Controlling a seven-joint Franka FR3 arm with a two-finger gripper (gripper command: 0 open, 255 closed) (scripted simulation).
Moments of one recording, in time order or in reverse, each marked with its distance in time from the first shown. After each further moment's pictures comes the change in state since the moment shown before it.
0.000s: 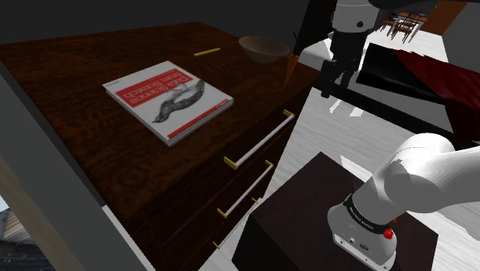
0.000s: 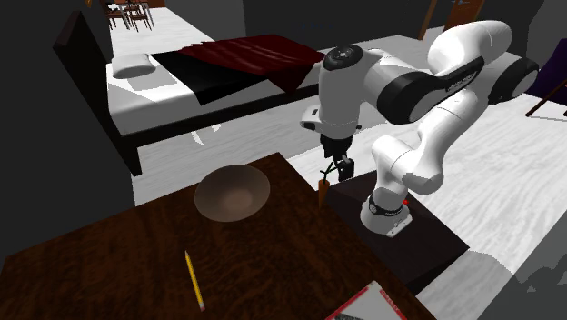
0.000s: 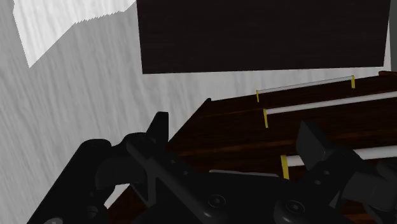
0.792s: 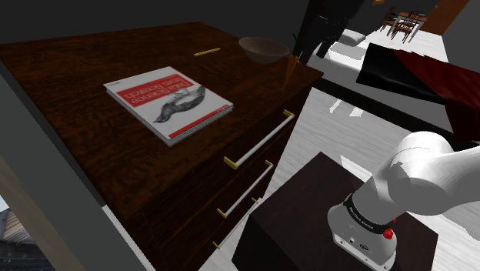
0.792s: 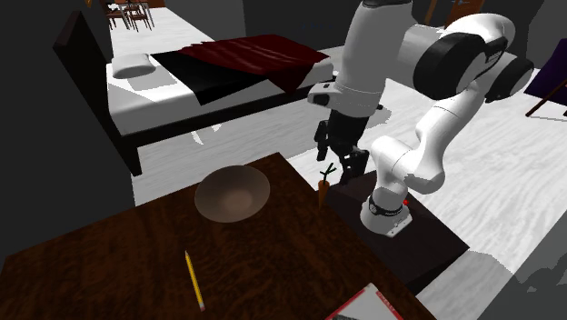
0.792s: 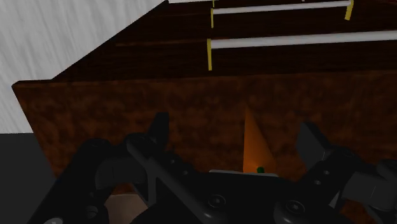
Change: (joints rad) arm 0.092 -0.003 0.027 0.140 0.117 0.183 -0.033
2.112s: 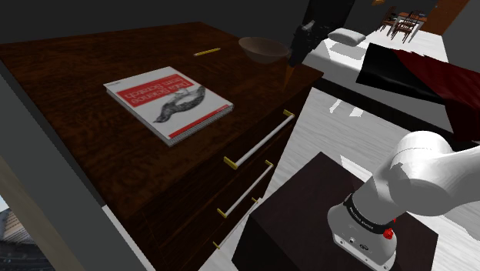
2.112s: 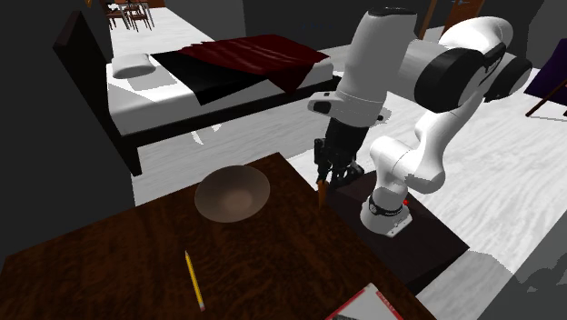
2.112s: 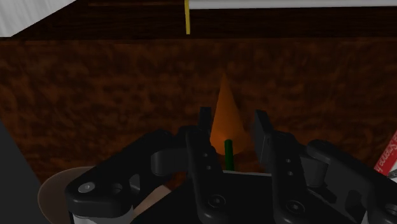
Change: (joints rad) arm 0.028 0.000 0.010 -0.055 0.035 0.162 -0.016
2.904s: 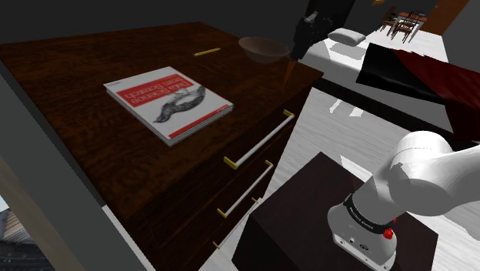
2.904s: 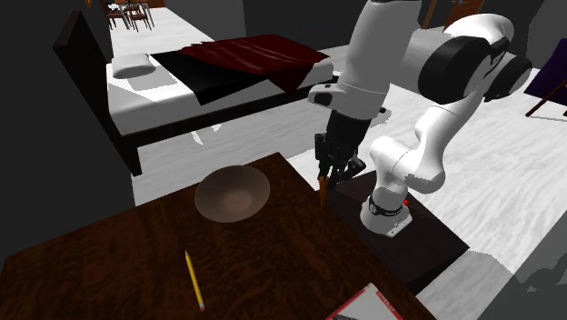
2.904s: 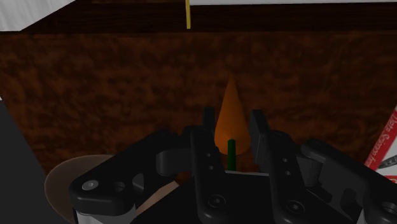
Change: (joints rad) arm 0.000 0.013 0.000 0.050 -0.001 -0.037 0.002
